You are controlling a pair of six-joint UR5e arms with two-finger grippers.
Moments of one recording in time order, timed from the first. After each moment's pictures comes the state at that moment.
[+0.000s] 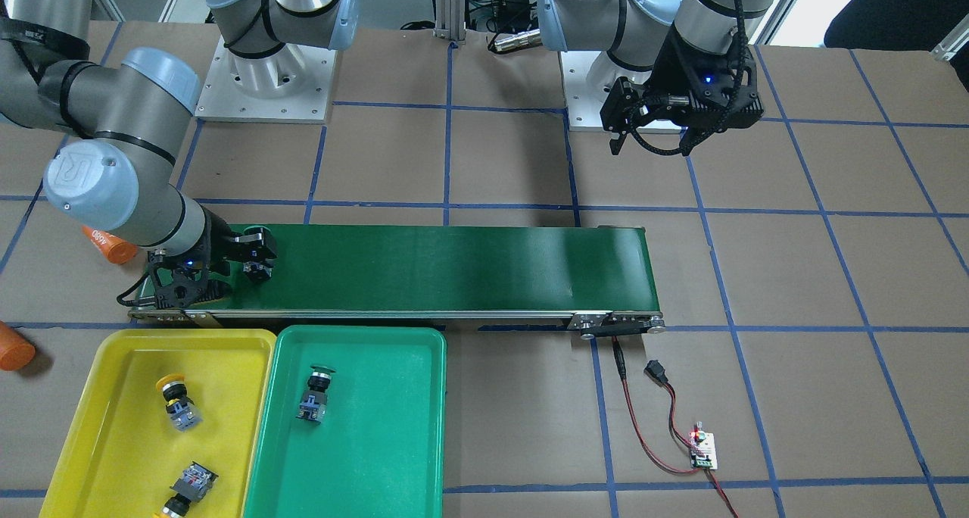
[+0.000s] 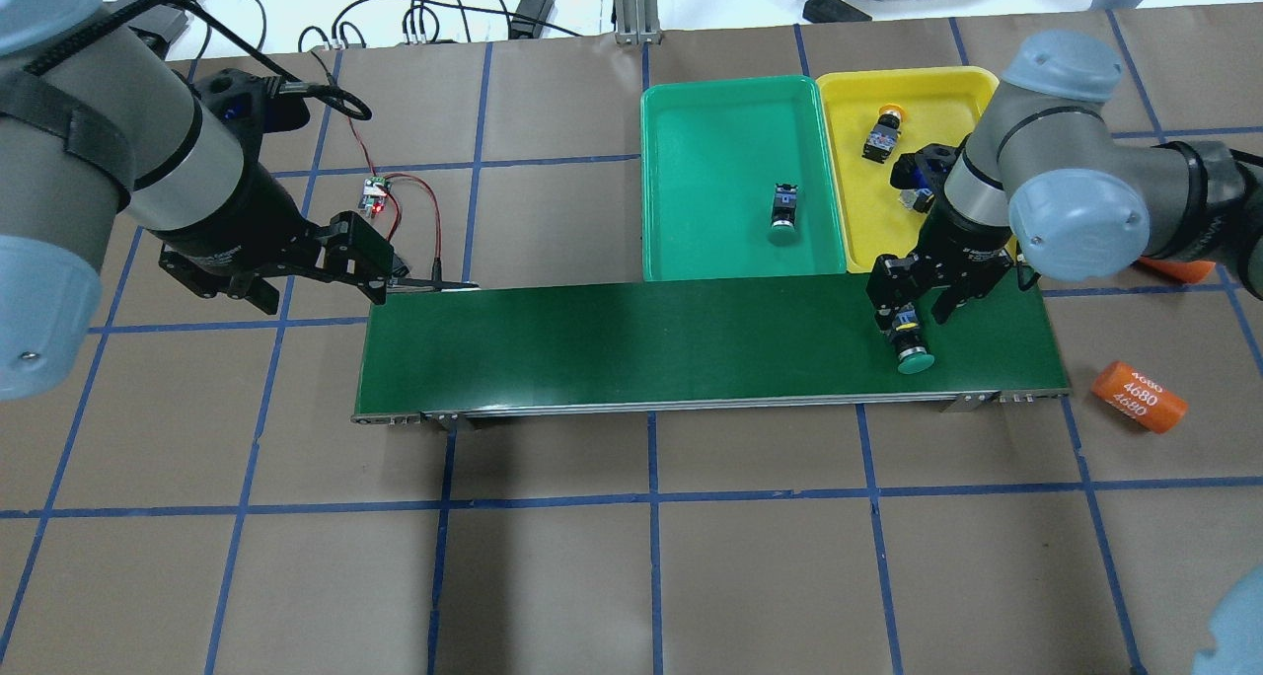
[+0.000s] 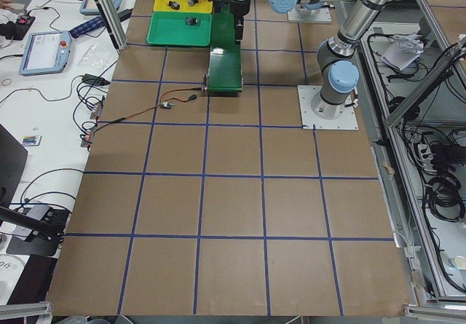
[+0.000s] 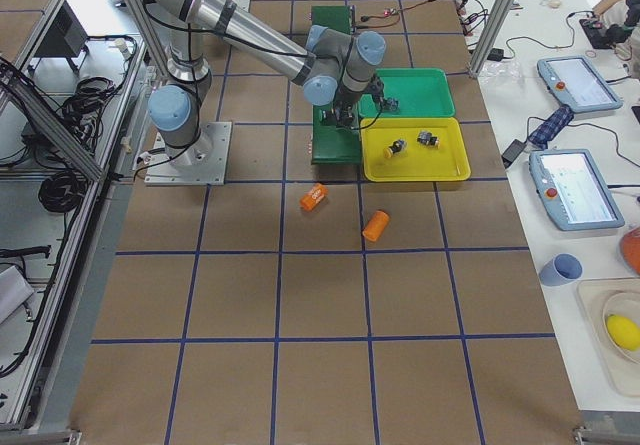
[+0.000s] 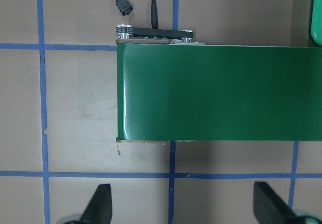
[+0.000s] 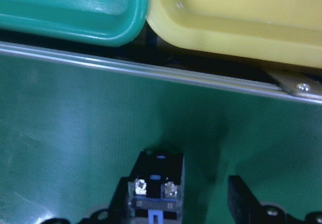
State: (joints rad) left arm -1.51 -1.39 -1.82 -1.47 1.54 0.02; right arm 1.41 -1.32 1.89 -1.90 -1.48 -0.33
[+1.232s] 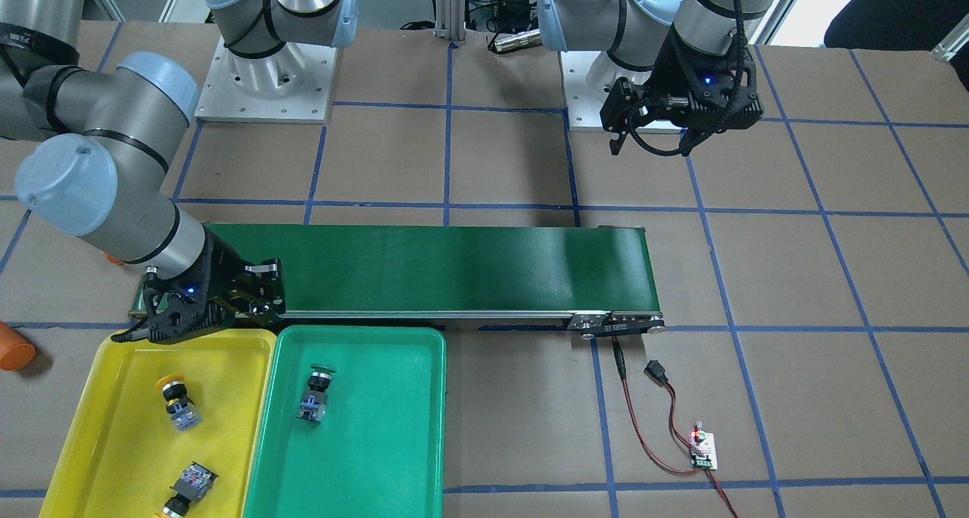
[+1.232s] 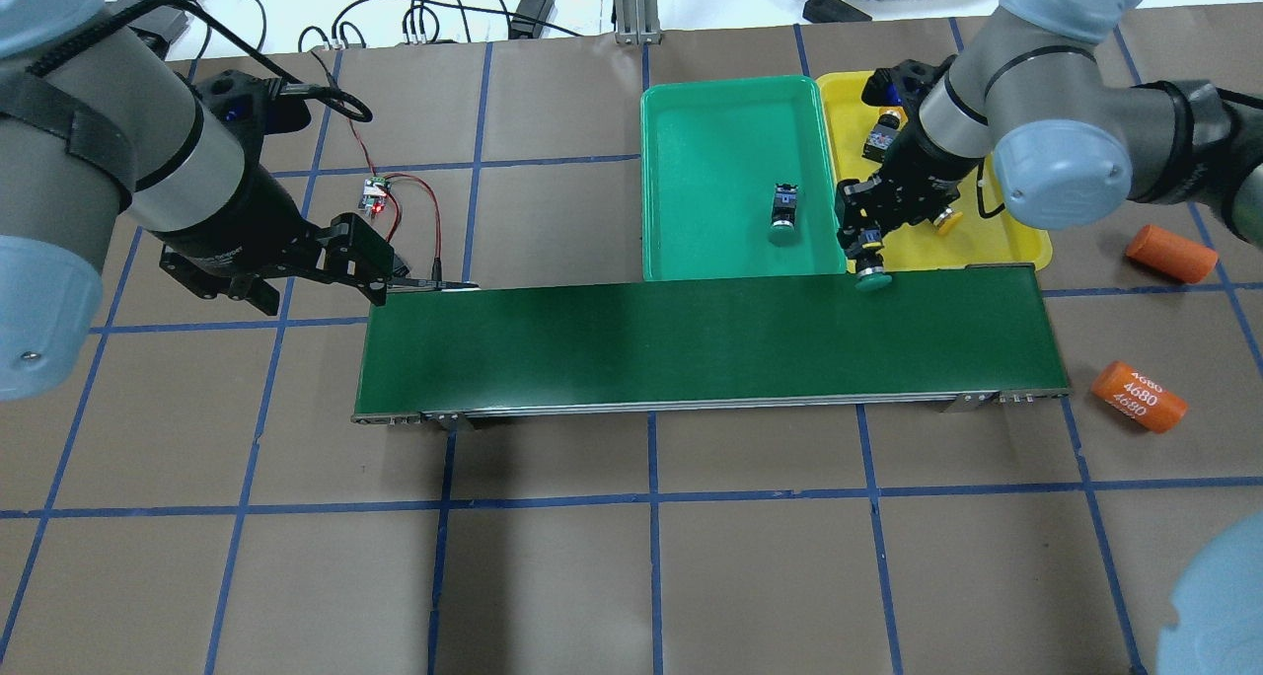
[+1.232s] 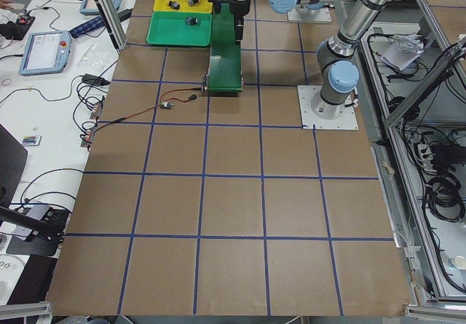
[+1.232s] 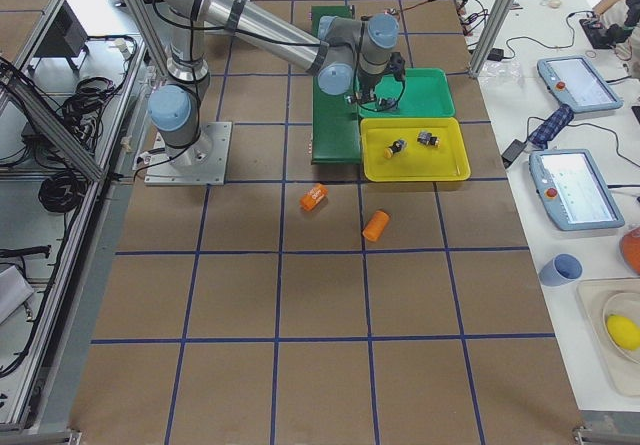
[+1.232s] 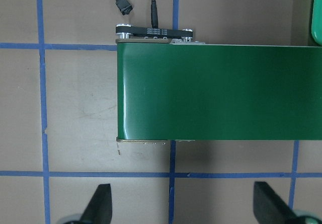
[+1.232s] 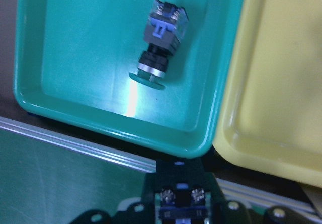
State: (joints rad) left arm -1.51 -1.39 -1.83 -1.47 1.54 0.02; right arm 1.47 -1.27 1.73 -2.01 -1.29 -0.31
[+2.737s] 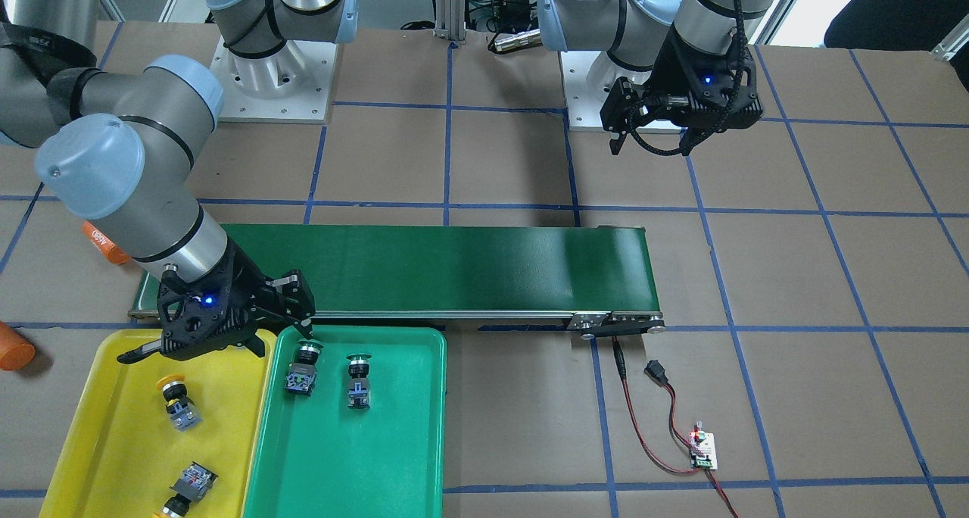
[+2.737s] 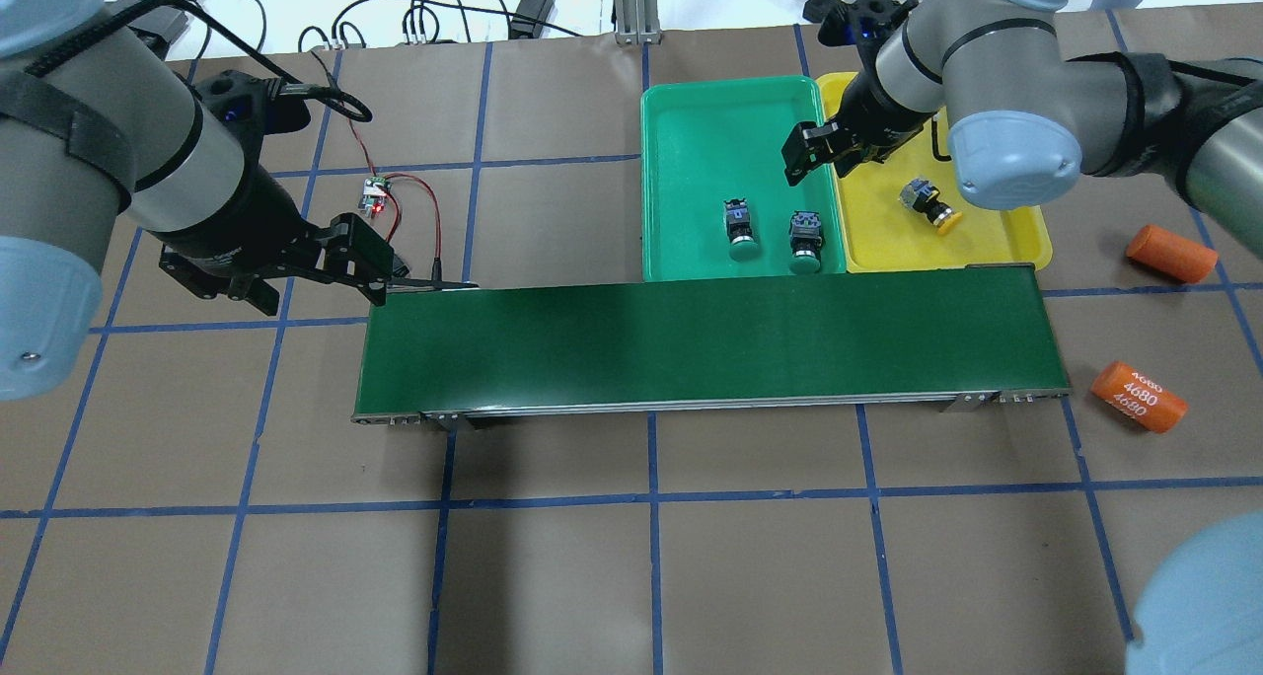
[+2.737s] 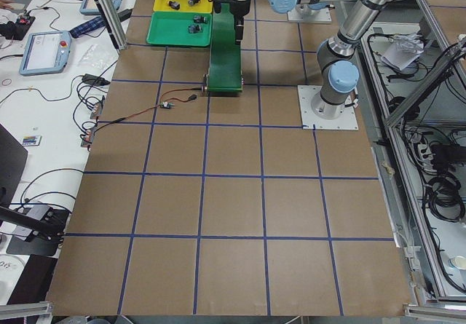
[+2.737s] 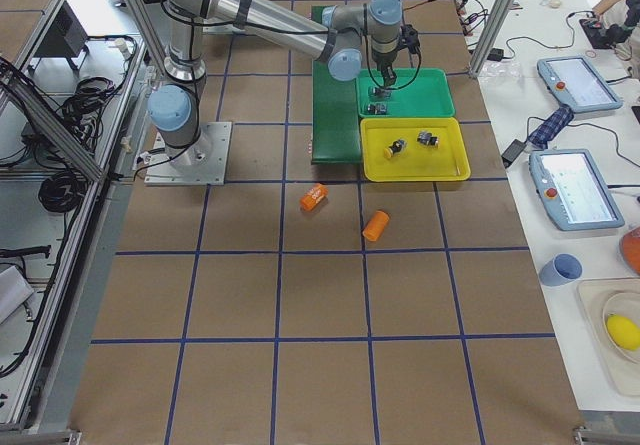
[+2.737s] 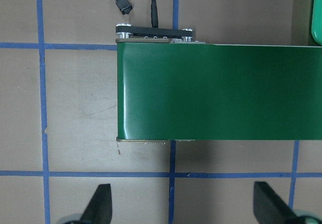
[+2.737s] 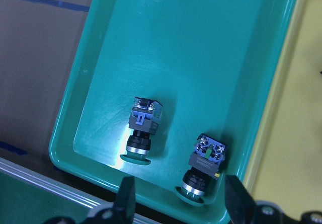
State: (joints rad) left arm -1.51 -1.39 -1.83 -1.47 1.54 0.02; right arm 1.52 -1.26 1.69 -2.13 -1.31 -0.30
